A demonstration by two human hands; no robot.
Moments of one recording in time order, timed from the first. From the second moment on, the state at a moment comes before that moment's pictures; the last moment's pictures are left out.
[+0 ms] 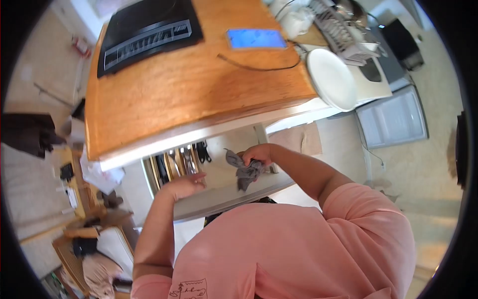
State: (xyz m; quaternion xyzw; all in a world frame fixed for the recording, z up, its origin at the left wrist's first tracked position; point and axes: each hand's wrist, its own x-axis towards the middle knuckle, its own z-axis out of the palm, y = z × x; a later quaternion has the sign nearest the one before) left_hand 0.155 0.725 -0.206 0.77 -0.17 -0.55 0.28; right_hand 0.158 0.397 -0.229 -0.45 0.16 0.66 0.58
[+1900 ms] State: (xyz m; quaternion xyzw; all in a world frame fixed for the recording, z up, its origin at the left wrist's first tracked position) left_hand 0.170 0.279 -0.115 0.48 0.16 -0.49 0.71; right_hand 0.081 0.019 -0.141 -0.45 0.31 -0.06 0.84
